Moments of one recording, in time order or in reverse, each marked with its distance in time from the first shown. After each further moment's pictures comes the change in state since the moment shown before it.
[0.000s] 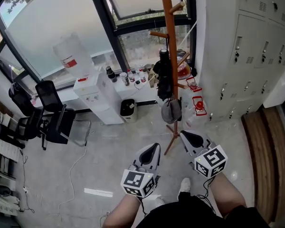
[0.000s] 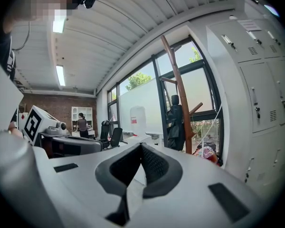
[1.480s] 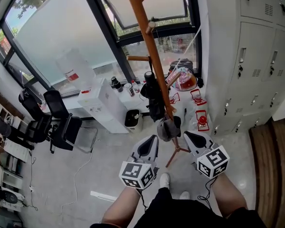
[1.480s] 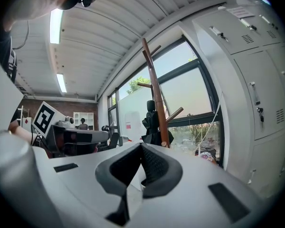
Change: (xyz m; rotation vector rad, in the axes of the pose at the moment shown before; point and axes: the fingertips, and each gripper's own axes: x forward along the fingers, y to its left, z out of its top) left arm 0.139 0.007 0.052 0.054 -0.039 0.103; right arm 0.015 -0.136 0.020 0.025 -0.053 0.053
